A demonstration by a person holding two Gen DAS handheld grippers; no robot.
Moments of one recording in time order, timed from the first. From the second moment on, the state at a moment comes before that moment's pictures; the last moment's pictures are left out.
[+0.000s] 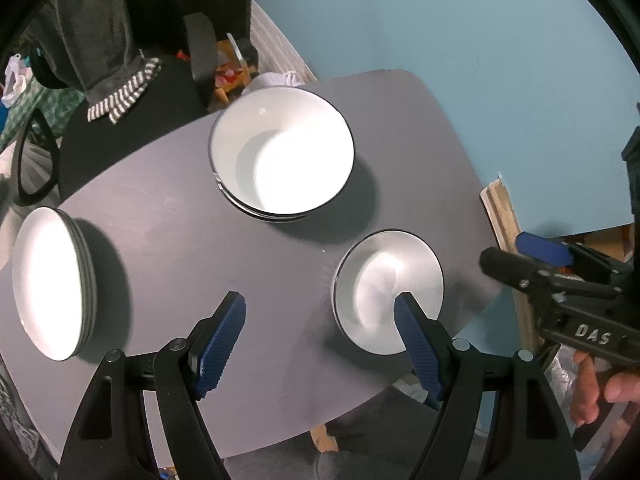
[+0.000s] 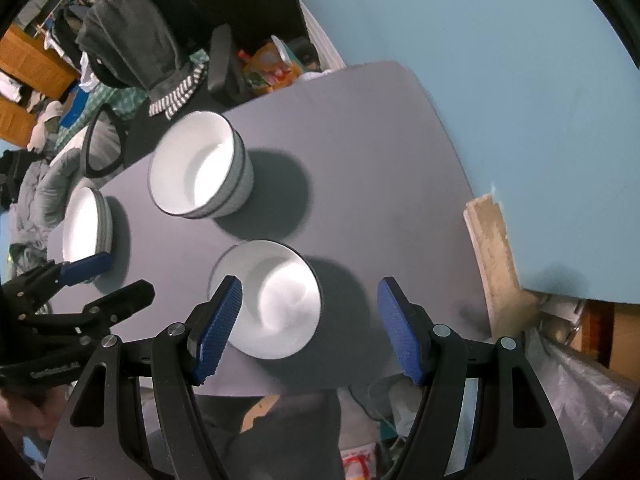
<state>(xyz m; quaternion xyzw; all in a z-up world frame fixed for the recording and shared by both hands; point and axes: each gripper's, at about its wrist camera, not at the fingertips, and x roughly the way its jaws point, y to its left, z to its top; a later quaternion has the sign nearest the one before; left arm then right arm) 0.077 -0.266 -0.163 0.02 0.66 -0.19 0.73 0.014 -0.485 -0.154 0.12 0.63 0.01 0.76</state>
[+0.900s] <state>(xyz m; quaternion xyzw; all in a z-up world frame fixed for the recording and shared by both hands) 0.079 -0.287 -0.251 0.00 0.70 -0.16 0.69 0.012 -0.483 -0.251 0.11 0.68 0.04 0.72</state>
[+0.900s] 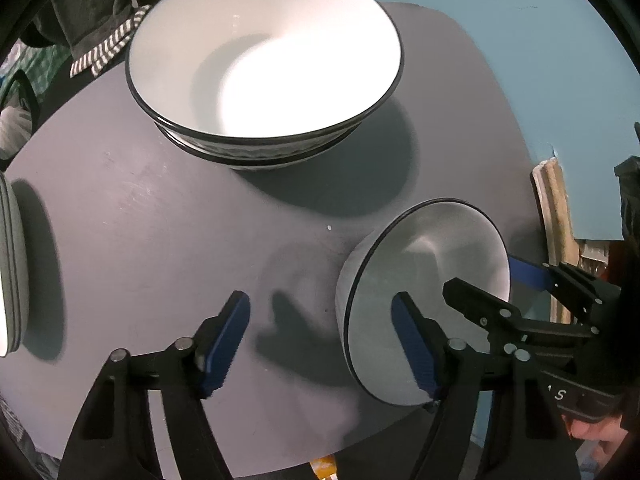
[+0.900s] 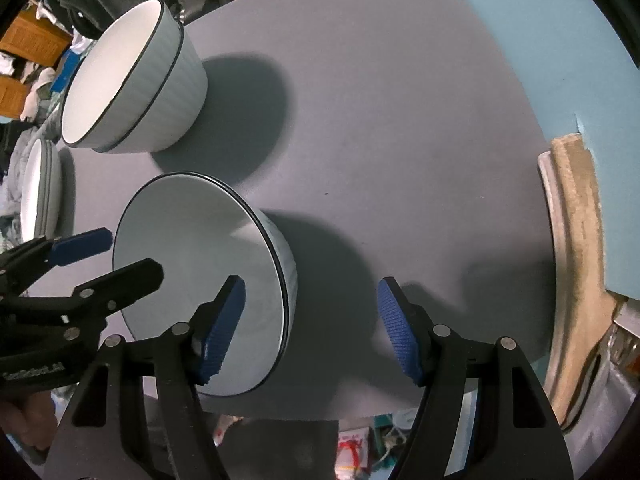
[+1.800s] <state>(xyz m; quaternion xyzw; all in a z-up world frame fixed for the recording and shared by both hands) 0.076 -0.290 -0.271 -0.01 0.72 -0.19 0.67 0.024 -0.475 -0.257 0.14 0.70 0.06 0.70</state>
